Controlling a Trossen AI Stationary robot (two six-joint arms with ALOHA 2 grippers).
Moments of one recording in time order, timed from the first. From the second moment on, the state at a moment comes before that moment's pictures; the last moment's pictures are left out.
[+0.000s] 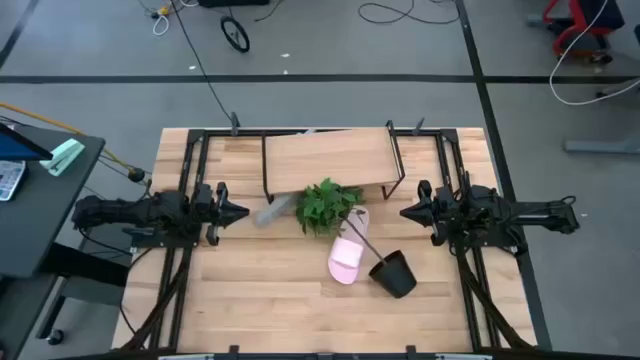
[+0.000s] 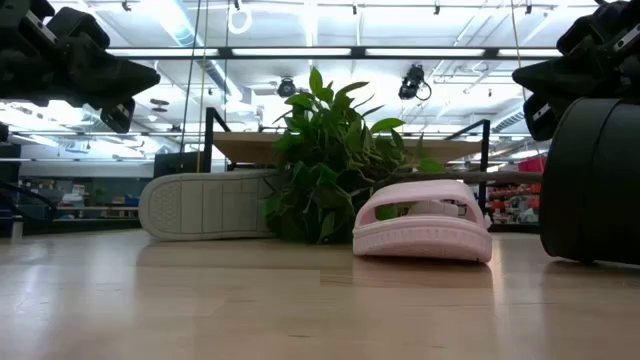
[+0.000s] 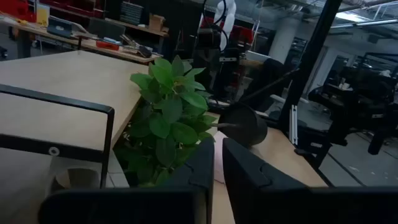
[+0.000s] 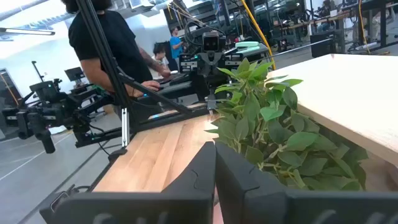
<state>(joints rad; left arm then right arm) -0.07 0.01 0.01 0.05 -0.11 -0.28 -0.02 0.01 0.01 0.05 -0.08 0.31</state>
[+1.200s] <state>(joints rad) -0.08 0.01 0.01 0.05 -0.11 -0.28 -0.02 0.01 0.01 0.05 -0.08 0.31</state>
